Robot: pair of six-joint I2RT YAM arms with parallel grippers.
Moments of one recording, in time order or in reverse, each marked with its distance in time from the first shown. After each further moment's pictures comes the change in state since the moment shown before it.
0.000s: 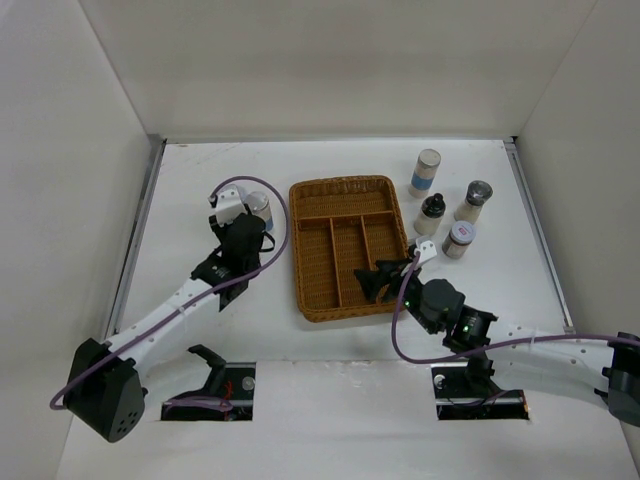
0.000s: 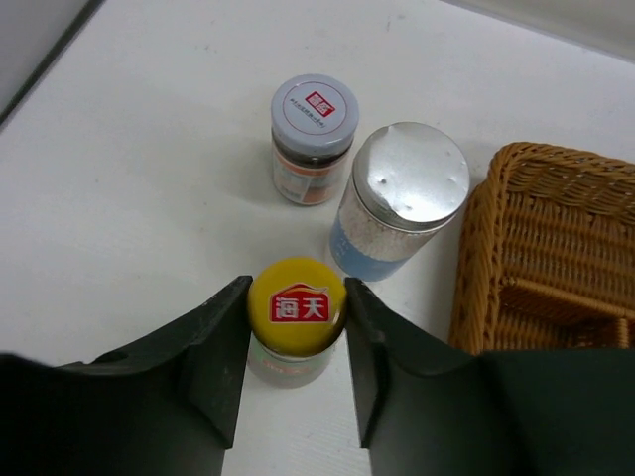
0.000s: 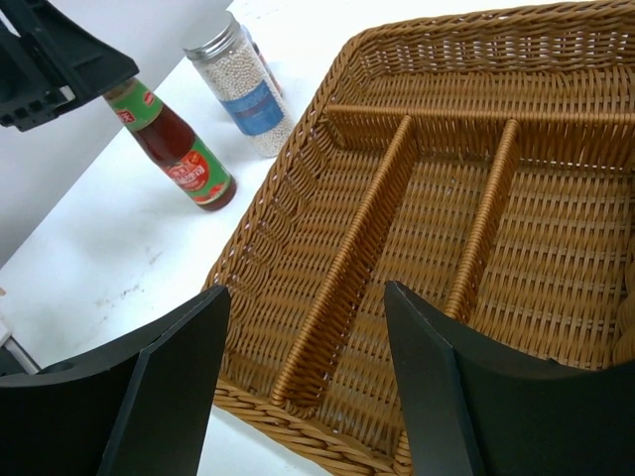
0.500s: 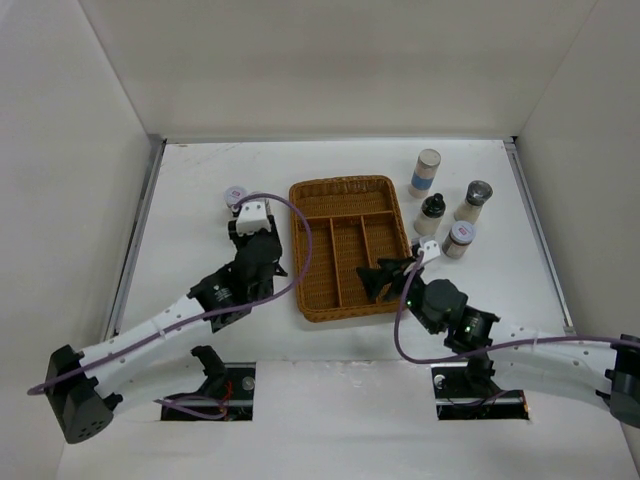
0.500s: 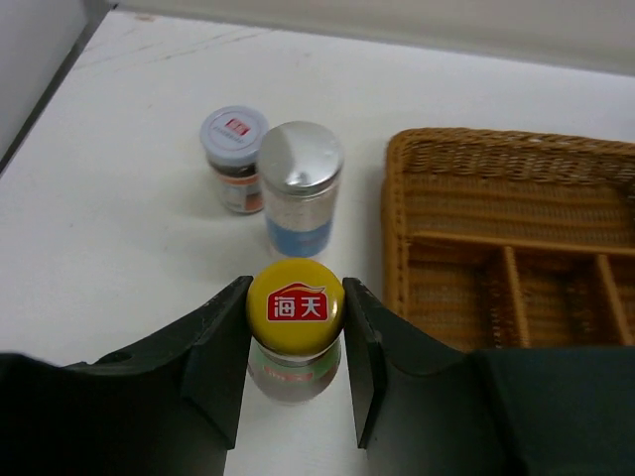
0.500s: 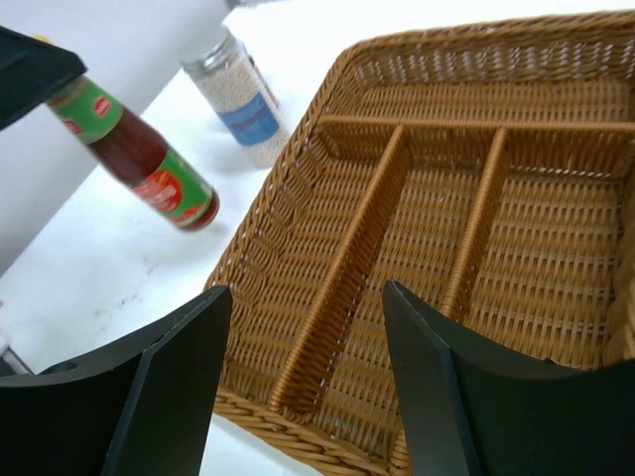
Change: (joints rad) left arm -0.306 -0.132 0.031 -0.040 -0.165 0.113; right arm 0.000 -0.014 0.000 -0.001 0.019 -0.006
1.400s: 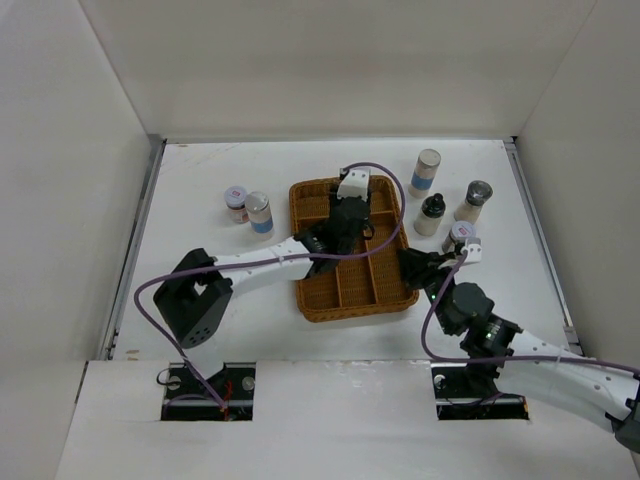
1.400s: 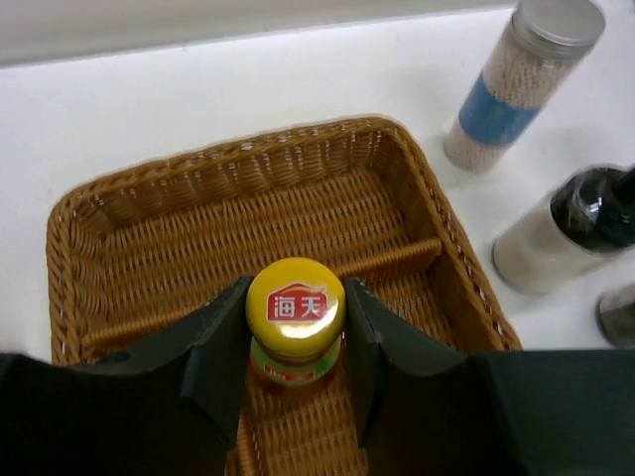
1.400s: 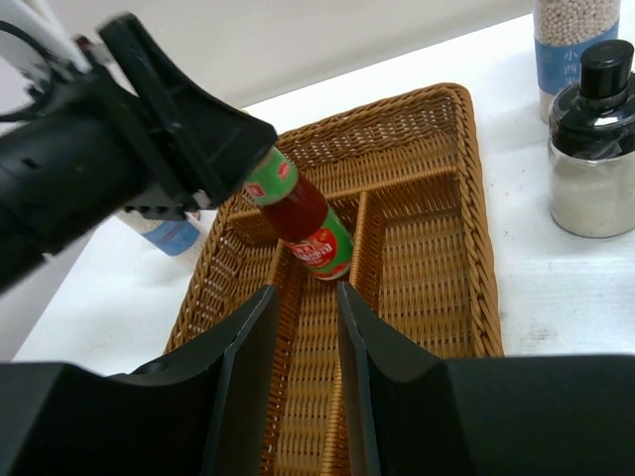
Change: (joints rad) left arm -0.072 0.782 0.477 0.327 0.293 0.074; right arm -0.093 -0.235 -0.054 -0.083 0.210 0.056
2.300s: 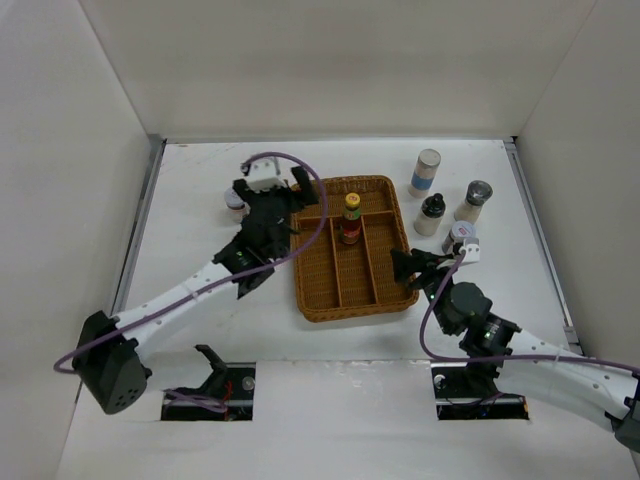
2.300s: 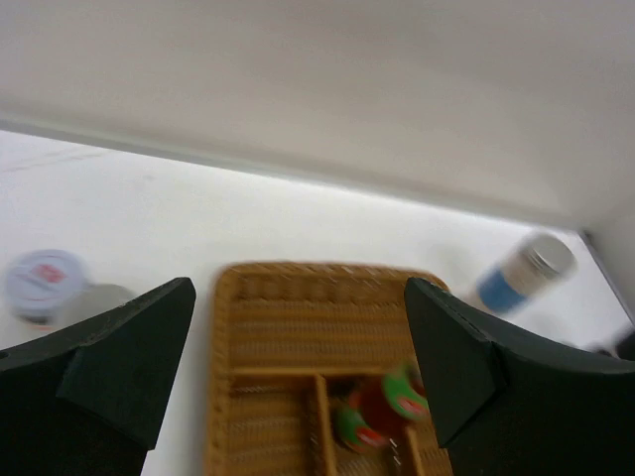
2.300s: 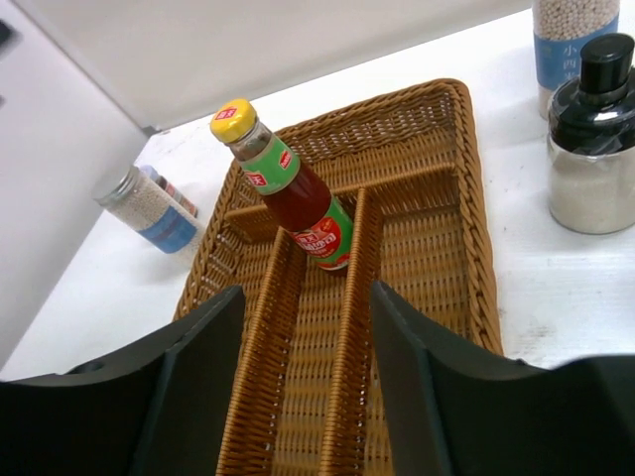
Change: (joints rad) left arm 0.105 -0.468 -0.269 0.130 -0.085 -0.004; right arm -0.001 0.008 -0.002 0.000 0.000 0.006
